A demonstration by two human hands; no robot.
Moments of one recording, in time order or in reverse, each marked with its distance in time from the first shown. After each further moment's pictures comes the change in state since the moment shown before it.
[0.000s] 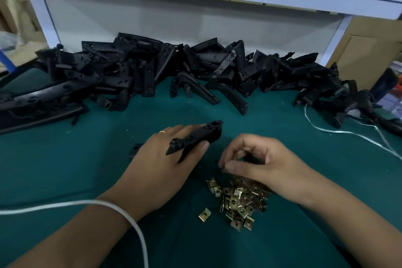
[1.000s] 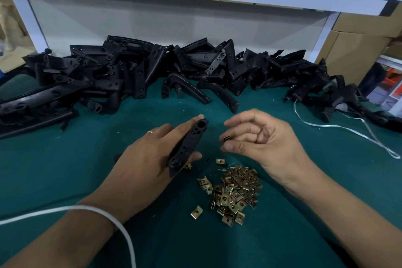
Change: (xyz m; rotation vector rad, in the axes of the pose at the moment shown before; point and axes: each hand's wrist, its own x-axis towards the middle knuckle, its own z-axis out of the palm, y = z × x) left_hand 0.001 0.000 -0.010 0.222 -0.076 0.140; right_hand 0.005 -0.005 -0.002 0.315 0.317 -0.098
